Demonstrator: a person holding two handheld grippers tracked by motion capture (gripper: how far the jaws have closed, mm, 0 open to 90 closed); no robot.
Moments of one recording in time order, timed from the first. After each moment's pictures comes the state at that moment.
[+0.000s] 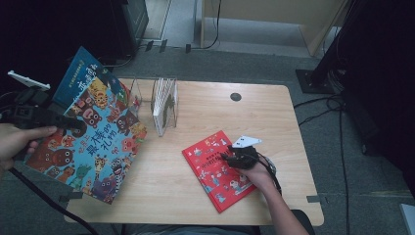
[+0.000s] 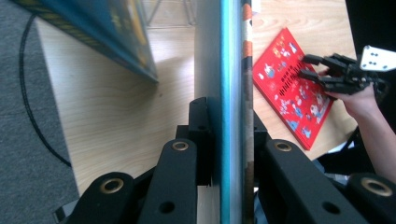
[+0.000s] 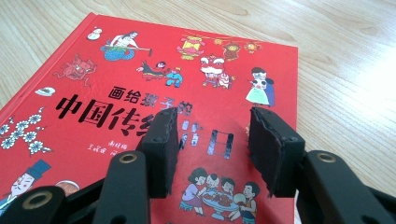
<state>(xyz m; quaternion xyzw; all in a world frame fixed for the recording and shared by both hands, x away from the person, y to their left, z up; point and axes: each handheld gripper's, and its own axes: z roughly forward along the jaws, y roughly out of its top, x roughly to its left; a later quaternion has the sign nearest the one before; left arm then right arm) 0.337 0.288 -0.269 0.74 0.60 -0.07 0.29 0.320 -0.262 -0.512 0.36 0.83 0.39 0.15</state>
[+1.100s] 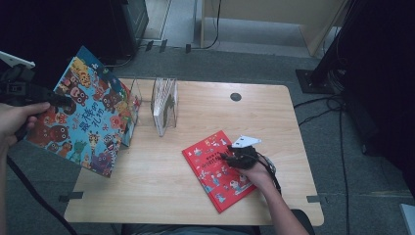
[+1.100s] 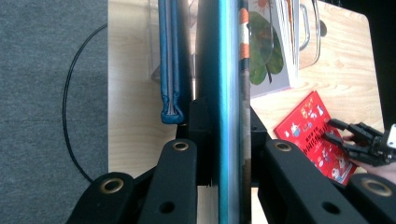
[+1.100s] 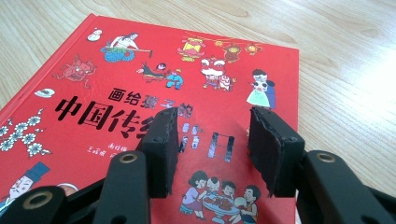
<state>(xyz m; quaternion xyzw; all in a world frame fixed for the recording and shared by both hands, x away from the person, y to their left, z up) 0.380 0.306 -0.251 0.68 0.67 -0.01 0.30 0.321 -0.261 -0.512 0.36 0.83 0.40 0.16</state>
